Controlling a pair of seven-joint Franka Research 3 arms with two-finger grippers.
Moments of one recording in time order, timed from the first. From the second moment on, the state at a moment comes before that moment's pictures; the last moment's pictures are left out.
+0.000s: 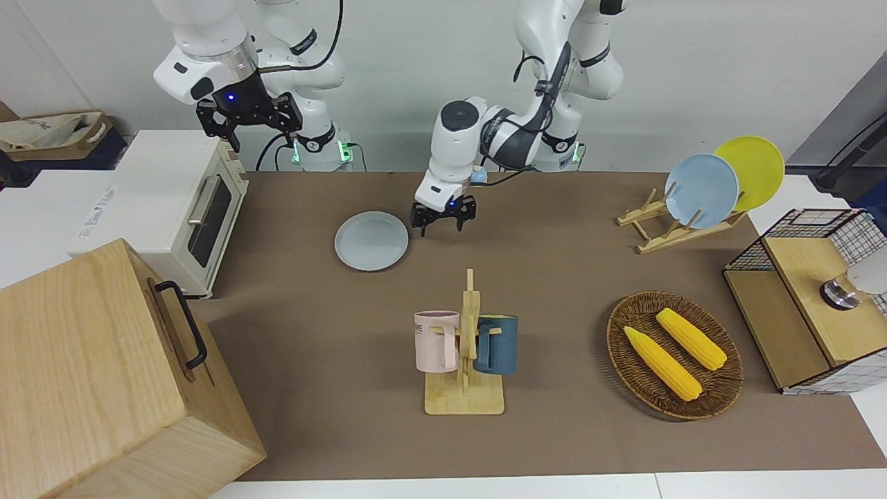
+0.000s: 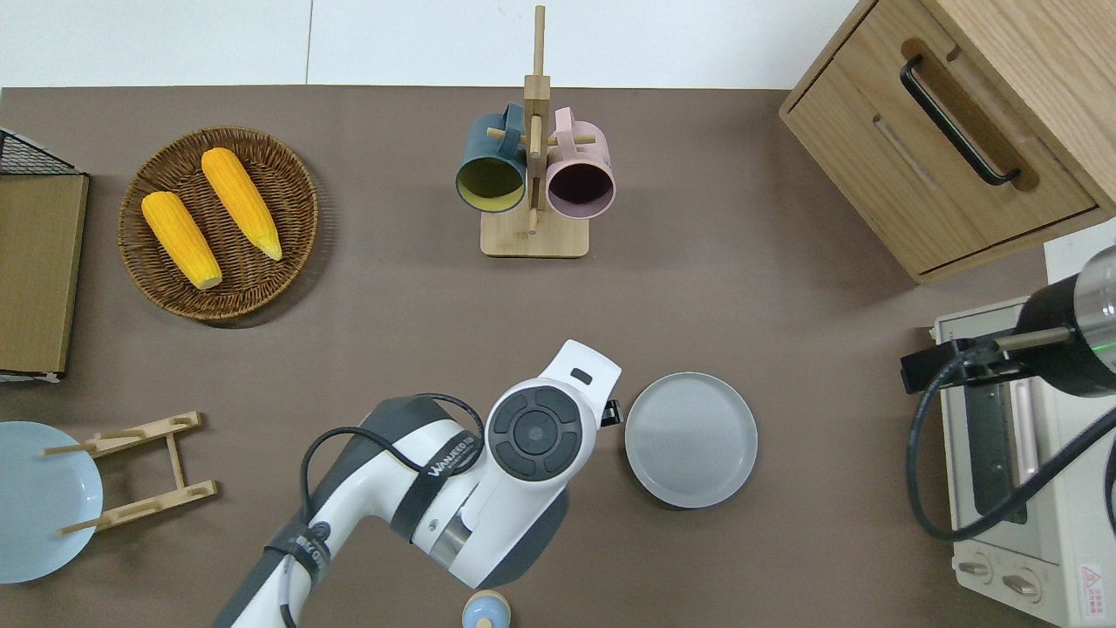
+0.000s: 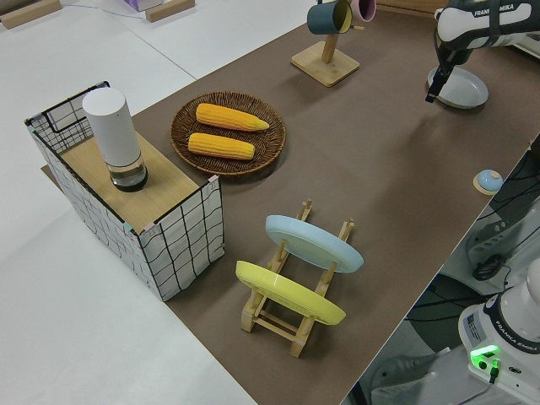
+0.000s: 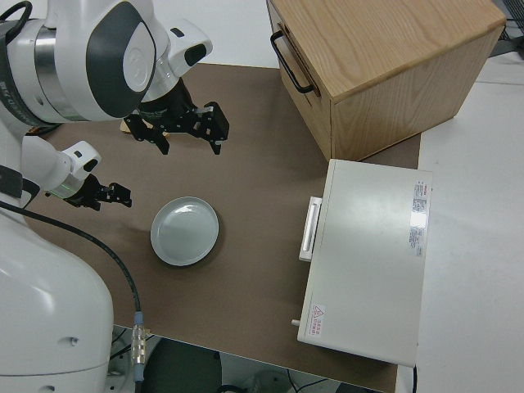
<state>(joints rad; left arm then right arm) -0.58 0.18 -0.15 -2.02 -0.06 2.25 -0.87 -0.03 -0.02 0.14 -1.48 0.00 1.33 0.02</state>
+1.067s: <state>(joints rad) -0.15 -0.03 -0.11 -1.92 -0.06 1.81 -0.32 -0.03 -0.02 0.14 -1.48 0.00 1.33 0.02</state>
